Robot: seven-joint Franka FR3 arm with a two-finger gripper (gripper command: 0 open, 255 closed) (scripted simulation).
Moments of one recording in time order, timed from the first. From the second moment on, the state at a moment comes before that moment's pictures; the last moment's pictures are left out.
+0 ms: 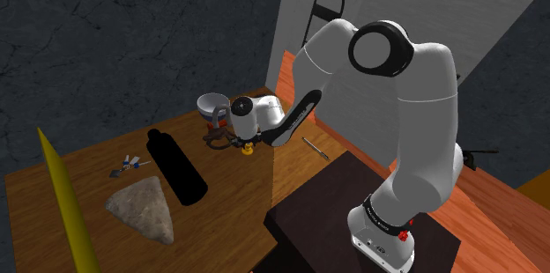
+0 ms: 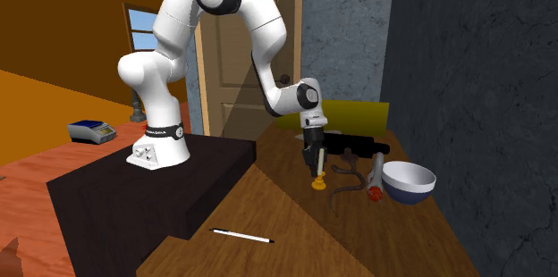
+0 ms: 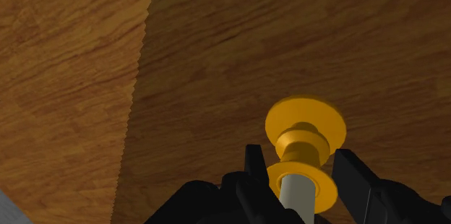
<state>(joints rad) 0.02 0.60 0.24 -2.14 -1.11 2.55 1.60</state>
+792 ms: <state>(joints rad) 0.01 0.57 0.26 -2.15 -1.08 2.54 1.57</state>
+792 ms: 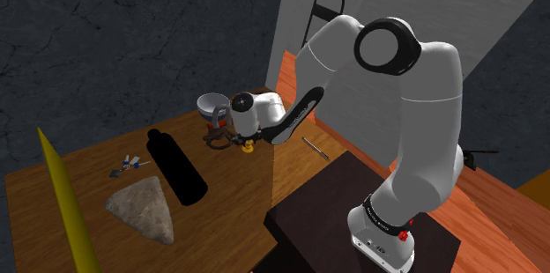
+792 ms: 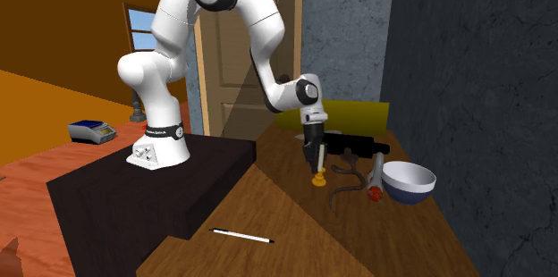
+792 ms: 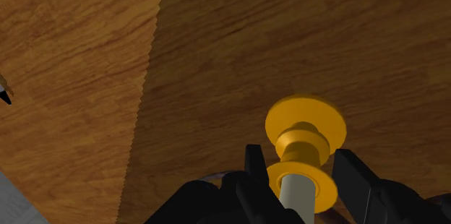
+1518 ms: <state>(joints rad) -0.04 0.42 0.32 -2.21 -0.95 2.49 1.45</state>
